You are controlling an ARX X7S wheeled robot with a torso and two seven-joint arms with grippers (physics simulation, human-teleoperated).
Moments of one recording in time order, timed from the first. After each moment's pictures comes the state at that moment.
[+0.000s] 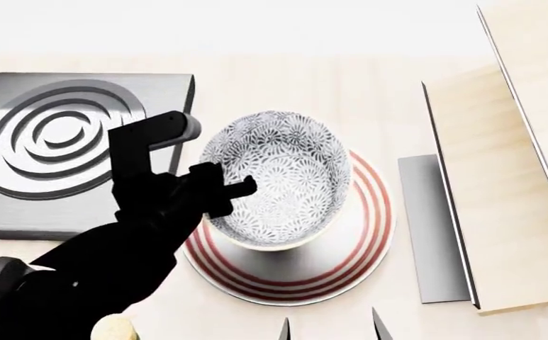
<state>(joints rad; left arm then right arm) -1.02 -0.01 0.59 -0.79 -0.97 -0.27 -0.28 0.06 0.37 -0.54 -0.15 0.12 -0.07 0.49</state>
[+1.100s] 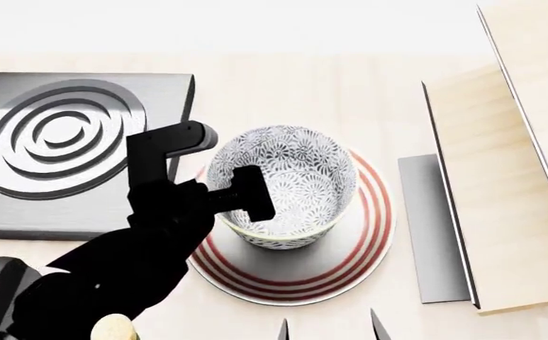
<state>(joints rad) -1.09 -0.01 0.89 -0.93 -1.20 -0.13 -0.26 0.06 0.37 -0.55 -0.14 0.13 -0.08 0.50</state>
